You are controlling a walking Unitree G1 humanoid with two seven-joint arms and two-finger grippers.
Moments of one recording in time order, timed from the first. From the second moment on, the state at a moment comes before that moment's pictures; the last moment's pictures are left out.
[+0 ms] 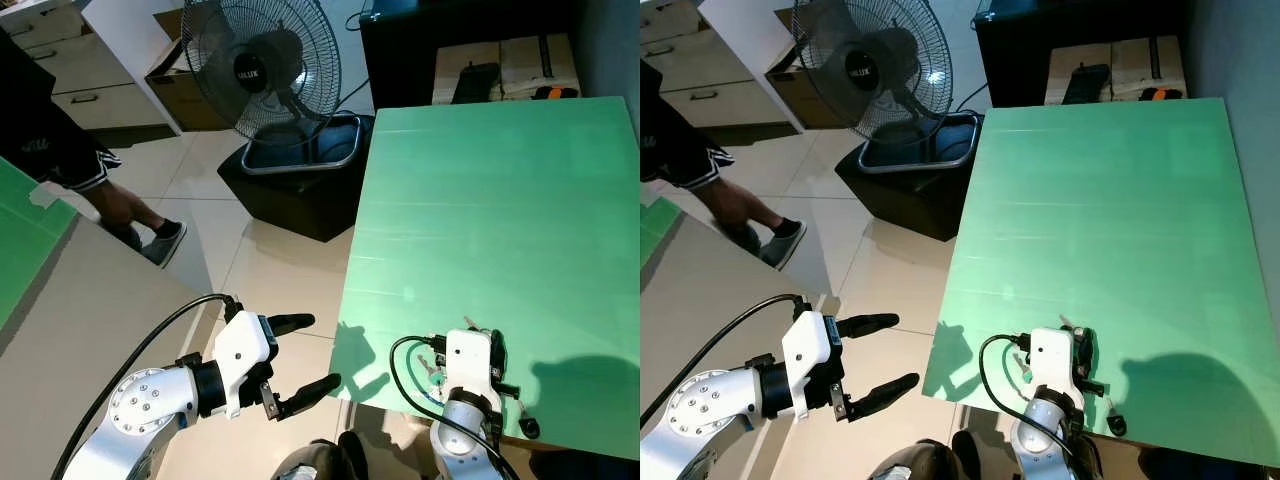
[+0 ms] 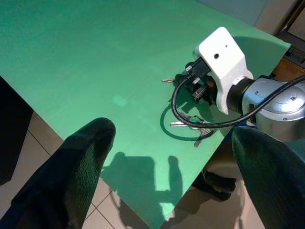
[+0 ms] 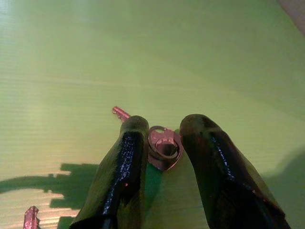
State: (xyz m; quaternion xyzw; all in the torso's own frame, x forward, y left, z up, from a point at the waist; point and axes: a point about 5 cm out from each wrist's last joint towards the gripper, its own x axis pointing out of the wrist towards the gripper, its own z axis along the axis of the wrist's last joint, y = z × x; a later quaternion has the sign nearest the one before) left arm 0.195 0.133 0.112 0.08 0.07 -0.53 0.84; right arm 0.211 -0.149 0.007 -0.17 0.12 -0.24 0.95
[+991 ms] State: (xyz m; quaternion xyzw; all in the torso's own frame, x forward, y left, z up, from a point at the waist) left arm 0.193 0.135 0.113 0.09 0.07 -0.53 0.84; right arm 0.209 -0.161 -0.007 -0.16 0.12 -0.24 0.95
